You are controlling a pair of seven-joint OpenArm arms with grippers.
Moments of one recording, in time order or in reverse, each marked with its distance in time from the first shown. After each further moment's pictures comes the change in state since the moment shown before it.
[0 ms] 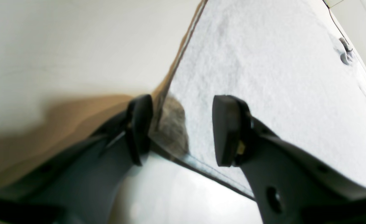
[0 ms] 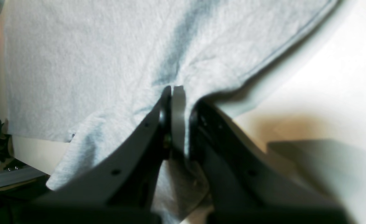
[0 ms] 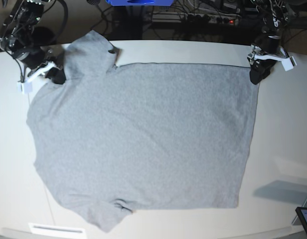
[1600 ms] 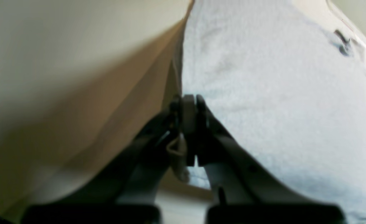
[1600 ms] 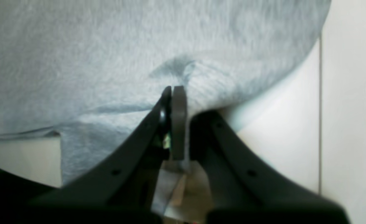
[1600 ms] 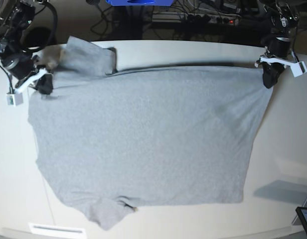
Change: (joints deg) left arm 3.0 0.4 -4.7 16.5 2.7 1.7 4.6; right arm 1.0 2.9 0.0 14.8 -3.9 -1.3 -4.4
